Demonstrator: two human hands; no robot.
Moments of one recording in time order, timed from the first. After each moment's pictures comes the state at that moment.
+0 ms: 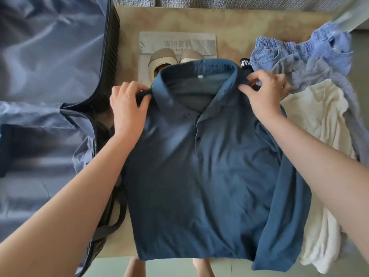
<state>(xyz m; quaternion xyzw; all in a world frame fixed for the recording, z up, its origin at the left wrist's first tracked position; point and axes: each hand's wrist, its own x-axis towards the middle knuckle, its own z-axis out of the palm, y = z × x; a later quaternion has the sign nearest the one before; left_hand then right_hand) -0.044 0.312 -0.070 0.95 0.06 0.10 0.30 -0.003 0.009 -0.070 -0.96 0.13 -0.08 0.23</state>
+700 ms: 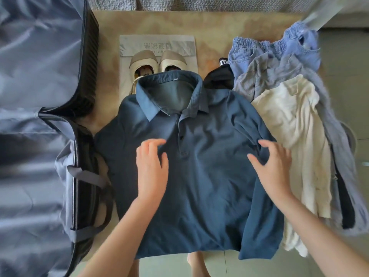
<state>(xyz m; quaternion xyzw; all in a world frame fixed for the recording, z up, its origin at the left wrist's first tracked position) -0.173 0.230 -0.091 0.93 0.06 0.03 0.36 -0.191 -0.055 -0.091 -0.96 0.16 -0.04 0.22</state>
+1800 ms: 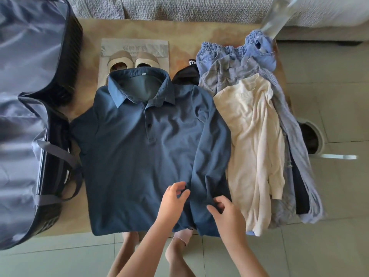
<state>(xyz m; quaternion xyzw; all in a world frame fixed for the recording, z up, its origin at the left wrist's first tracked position) -0.306 0.095 -0.093 0.76 0.21 -0.34 0.50 -0.358 -0.056 -0.073 -0.88 0.26 0.19 0.34</state>
